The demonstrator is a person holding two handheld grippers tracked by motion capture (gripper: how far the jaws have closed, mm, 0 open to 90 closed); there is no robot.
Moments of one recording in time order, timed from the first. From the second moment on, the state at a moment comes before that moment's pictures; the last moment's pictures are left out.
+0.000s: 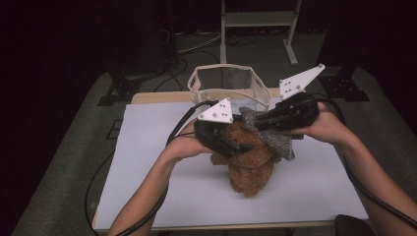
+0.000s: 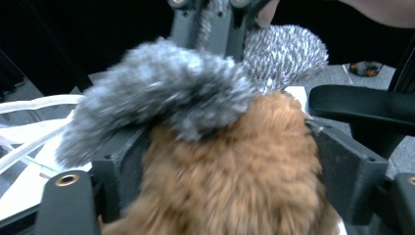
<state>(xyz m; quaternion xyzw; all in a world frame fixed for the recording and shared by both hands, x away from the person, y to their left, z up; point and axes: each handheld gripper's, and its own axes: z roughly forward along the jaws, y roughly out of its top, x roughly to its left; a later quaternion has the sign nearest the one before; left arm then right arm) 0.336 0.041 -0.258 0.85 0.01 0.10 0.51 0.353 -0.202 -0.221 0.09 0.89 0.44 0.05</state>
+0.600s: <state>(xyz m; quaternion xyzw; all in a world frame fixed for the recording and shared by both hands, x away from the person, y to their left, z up) 0.344 0.055 -0.279 0.85 0.06 0.04 0.52 0.348 -0.210 -0.225 0.08 0.89 0.45 0.05</state>
